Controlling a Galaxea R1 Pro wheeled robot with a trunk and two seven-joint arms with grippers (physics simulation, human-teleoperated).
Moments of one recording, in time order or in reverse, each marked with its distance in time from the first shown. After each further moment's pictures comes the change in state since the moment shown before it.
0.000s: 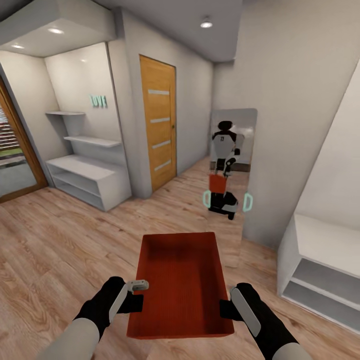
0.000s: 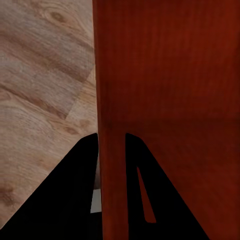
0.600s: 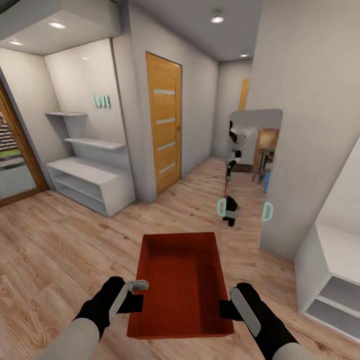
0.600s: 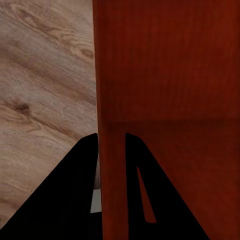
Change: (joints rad) left arm 0.000 0.000 0.000 0.000 0.000 0.000 0.000; right arm 0.000 0.000 0.000 0.000 0.000 0.000 0.000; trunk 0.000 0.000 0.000
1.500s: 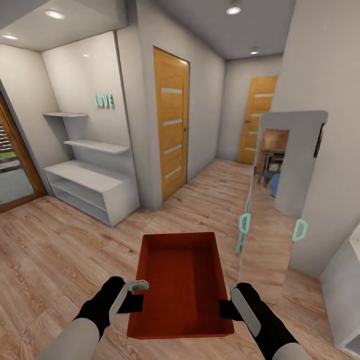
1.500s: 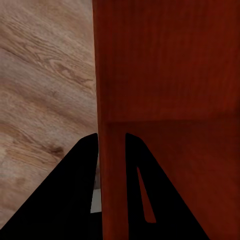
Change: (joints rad) left arm 0.000 0.000 0.000 0.000 0.000 0.000 0.000; right arm 0.000 0.000 0.000 0.000 0.000 0.000 0.000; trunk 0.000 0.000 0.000
